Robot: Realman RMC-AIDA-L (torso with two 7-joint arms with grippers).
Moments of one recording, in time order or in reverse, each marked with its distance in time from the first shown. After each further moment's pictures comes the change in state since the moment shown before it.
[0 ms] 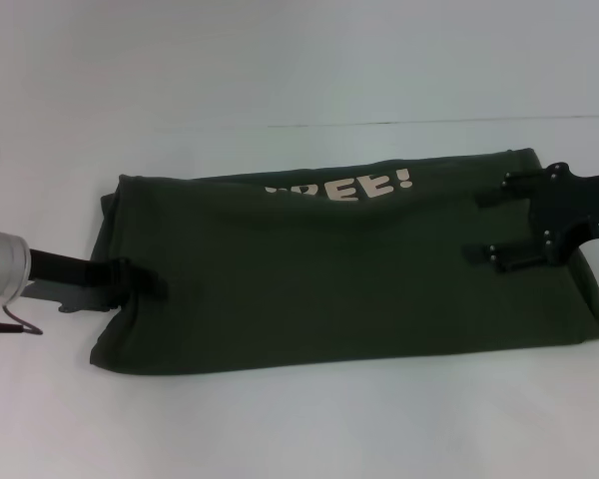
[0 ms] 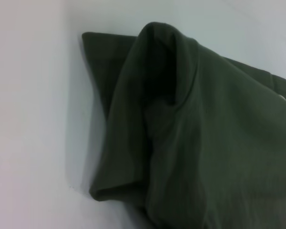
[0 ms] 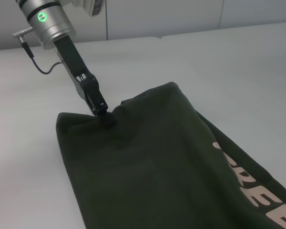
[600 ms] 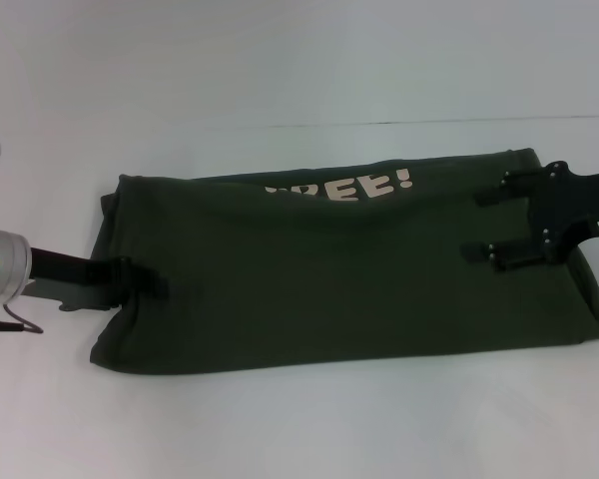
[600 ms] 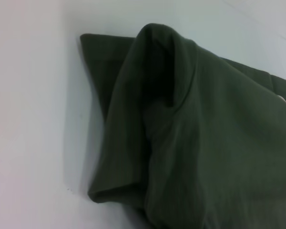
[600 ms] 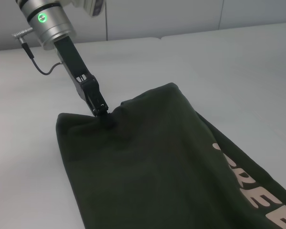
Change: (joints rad) left arm -0.003 0.001 0.001 0.000 0.000 0.000 0.000; right arm 0.002 0.001 0.000 -0.001 0.000 0.000 0.003
